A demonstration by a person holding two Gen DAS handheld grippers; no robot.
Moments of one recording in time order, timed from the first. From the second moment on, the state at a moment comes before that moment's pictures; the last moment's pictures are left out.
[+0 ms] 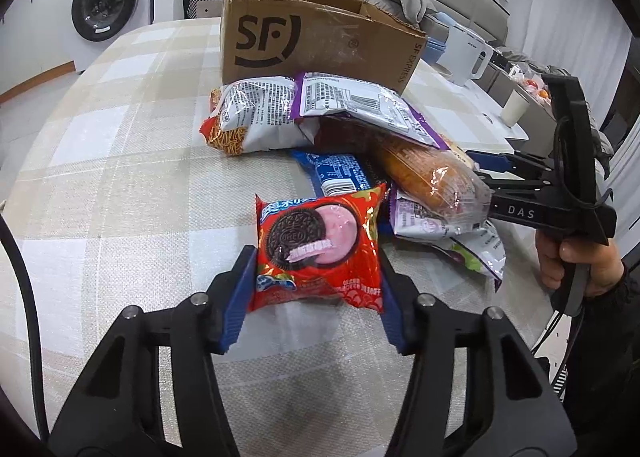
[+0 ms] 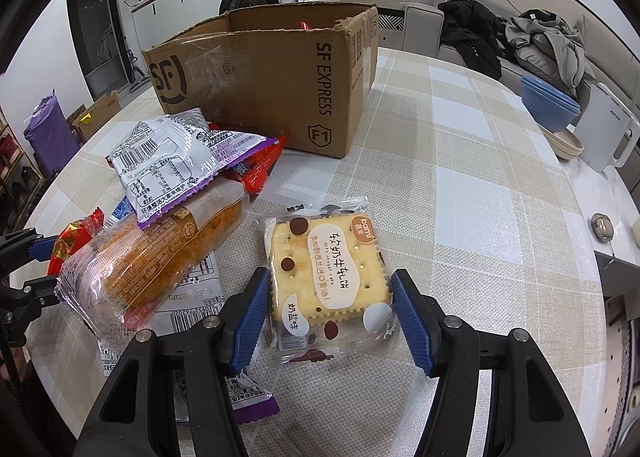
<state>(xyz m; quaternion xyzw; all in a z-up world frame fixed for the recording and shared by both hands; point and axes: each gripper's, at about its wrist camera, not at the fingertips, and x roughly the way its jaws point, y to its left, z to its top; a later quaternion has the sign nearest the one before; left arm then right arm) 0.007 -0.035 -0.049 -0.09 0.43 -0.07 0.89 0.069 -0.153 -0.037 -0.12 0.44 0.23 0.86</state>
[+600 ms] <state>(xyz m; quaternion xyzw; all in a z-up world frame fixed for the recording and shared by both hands) -0.001 -0.029 -0.042 -0.09 0.41 -0.05 0.91 0.069 -0.155 -0.035 -0.12 0.43 0.23 0.86</state>
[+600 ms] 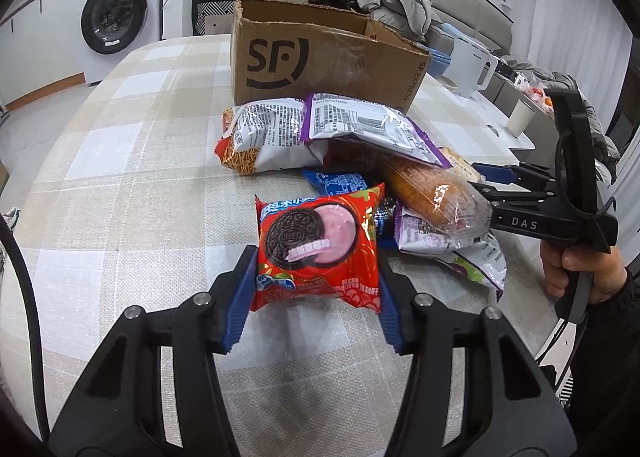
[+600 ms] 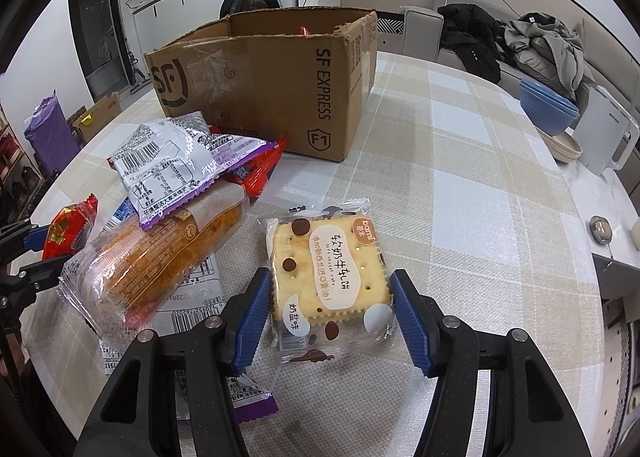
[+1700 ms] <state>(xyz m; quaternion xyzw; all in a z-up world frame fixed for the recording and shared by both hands) -0.017 -0.018 0.016 -0.08 0.34 -0.03 0.94 0.050 -0.182 0.035 -0.03 0.35 0.26 0.90</state>
